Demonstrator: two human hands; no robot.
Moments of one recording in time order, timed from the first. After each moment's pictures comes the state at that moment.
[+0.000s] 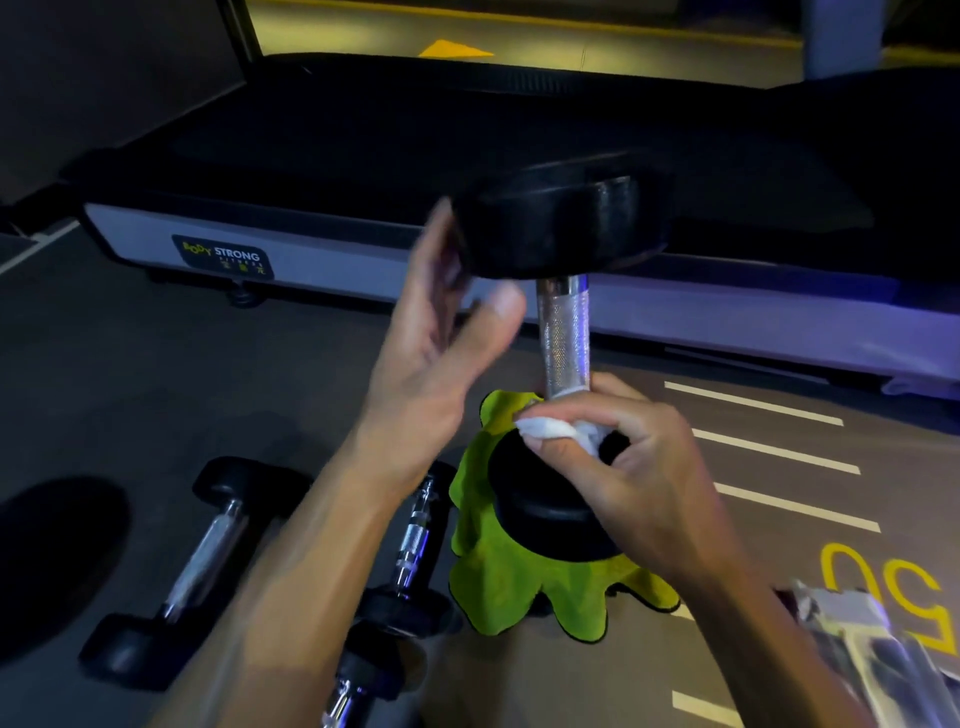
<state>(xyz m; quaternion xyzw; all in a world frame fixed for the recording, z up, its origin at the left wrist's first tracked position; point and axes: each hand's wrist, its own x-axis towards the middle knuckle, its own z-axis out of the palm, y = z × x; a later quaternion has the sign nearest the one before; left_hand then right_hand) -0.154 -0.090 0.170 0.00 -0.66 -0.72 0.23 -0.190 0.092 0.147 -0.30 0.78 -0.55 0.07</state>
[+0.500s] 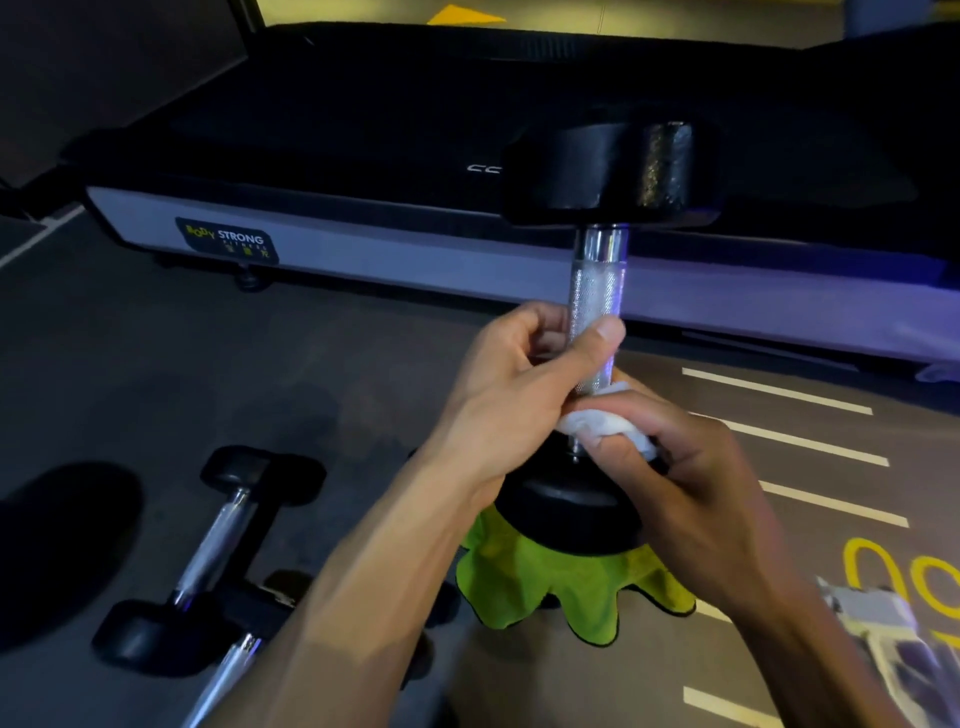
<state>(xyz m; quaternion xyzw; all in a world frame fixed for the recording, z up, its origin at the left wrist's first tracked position) -0.177 -0.051 0.158 0.15 -0.66 -0.73 0.08 -0.195 0.111 0.137 -0.31 0.76 -0.56 0.12</state>
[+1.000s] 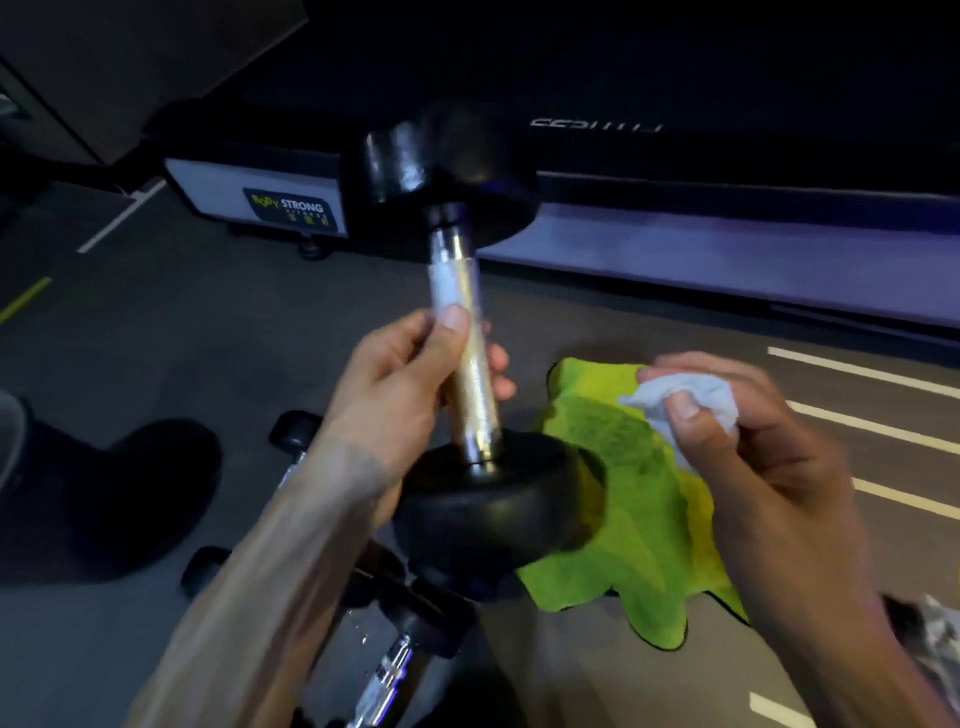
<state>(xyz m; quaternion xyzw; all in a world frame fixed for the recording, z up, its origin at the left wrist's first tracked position) -0.122 -0.121 0.148 0.24 -0.63 -0.72 0.15 -0.189 0.093 0.116 -0.21 0.70 -0.68 0.07</state>
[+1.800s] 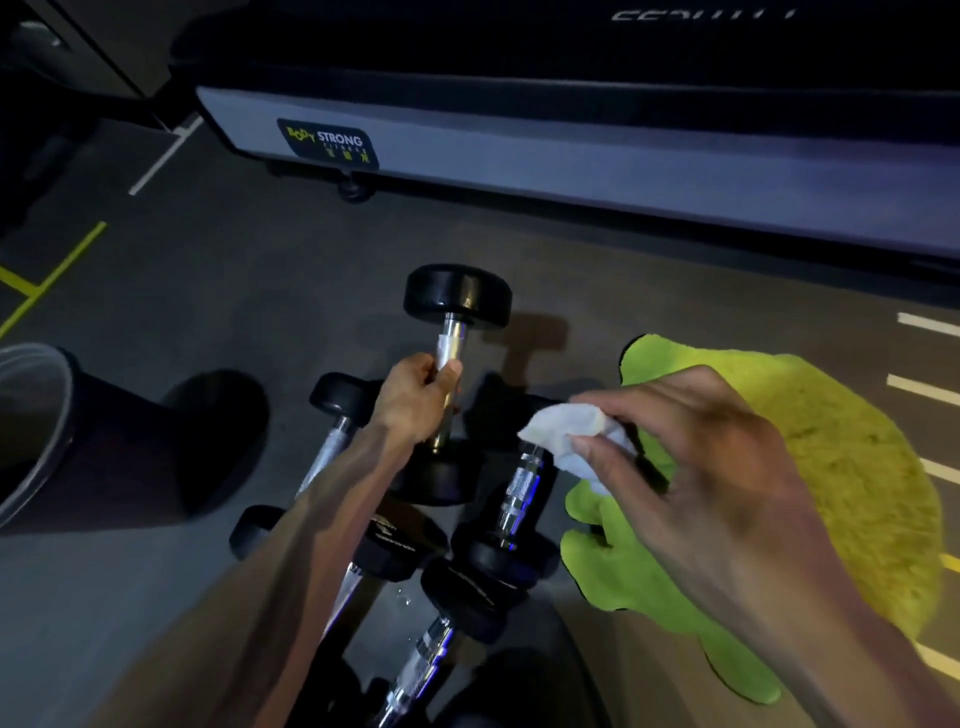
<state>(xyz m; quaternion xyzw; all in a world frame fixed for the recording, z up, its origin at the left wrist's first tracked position) -0.128 -0.239 -0.029 0.46 -0.74 -0.48 0.03 -0.201 0.026 0.085 -0.41 0.83 -0.38 0.02</state>
